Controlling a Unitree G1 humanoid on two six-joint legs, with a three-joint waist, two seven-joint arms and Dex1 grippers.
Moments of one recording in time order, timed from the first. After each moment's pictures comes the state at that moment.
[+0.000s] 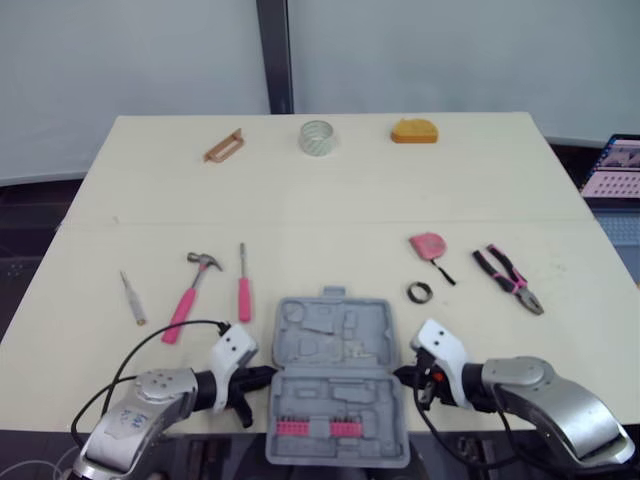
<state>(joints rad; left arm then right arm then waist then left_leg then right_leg) 0.13 0.60 -0.10 -0.43 -0.30 0.77 -0.68 0.01 -0.73 0.17 -0.55 0.34 0.98 0.74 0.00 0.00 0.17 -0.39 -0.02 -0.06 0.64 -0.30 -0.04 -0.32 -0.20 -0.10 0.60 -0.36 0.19</state>
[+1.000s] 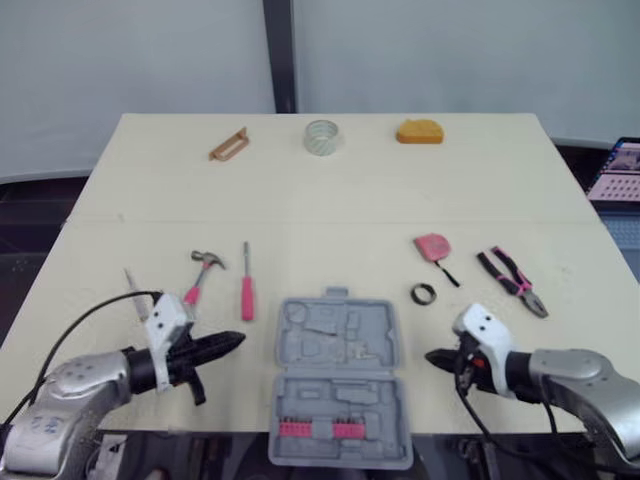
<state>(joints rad) 0.23 0.68 0.32 -0.47 -0.54 0.55 -0.91 0.12 -0.84 -0.12 -0.57 0.45 0.89 0.81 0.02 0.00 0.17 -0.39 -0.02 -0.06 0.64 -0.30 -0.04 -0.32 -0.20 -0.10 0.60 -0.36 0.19</state>
